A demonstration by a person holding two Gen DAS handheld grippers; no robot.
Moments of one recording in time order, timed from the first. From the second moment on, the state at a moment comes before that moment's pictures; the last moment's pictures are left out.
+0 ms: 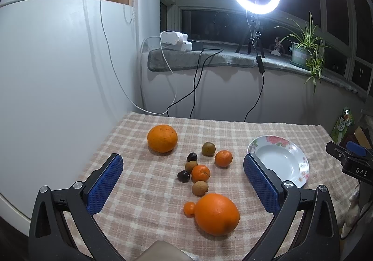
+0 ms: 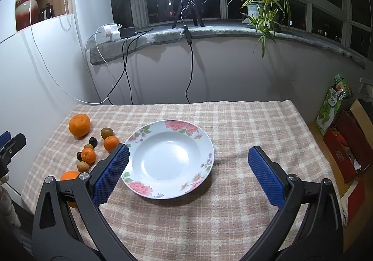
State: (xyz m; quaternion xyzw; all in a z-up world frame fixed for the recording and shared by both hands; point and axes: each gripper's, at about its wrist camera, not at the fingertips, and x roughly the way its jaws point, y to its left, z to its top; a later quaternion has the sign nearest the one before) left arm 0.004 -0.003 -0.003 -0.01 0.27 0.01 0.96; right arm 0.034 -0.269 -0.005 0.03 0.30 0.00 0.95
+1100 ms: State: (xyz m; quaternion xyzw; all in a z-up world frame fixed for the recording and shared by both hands) left arm 0.002 -0.004 -0.005 -0.01 0.27 0.01 0.96; right arm 0.031 -0.266 -0.005 0.03 0.30 0.00 0.95
